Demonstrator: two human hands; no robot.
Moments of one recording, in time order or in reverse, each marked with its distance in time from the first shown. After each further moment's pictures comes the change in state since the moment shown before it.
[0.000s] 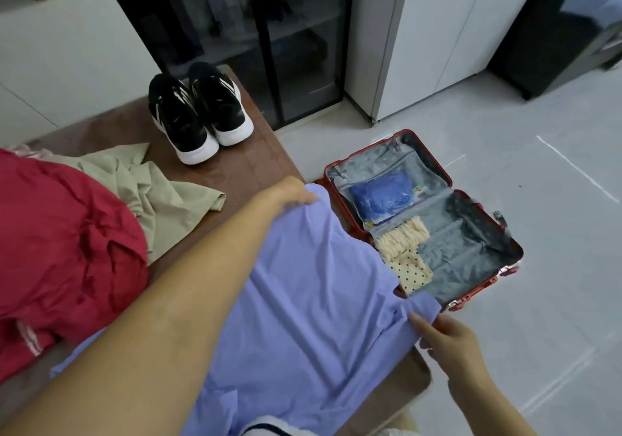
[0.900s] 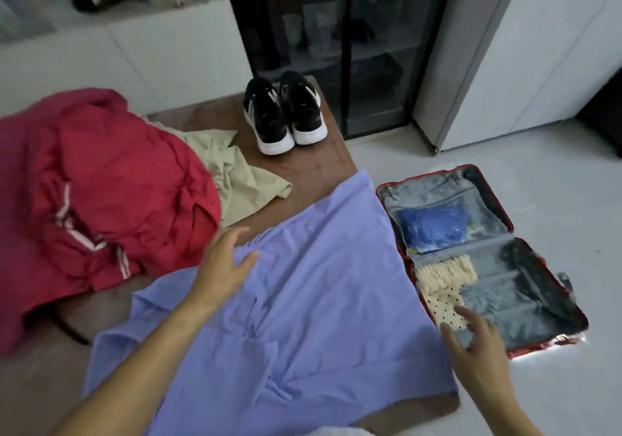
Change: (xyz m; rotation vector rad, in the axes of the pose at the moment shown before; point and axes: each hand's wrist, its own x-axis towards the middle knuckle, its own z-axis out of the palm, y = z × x) left_hand -0.190 -0.189 0.008 -0.099 0.723 0.166; right_hand 0.021 -0.004 0.007 -0.598 0.064 -0.445
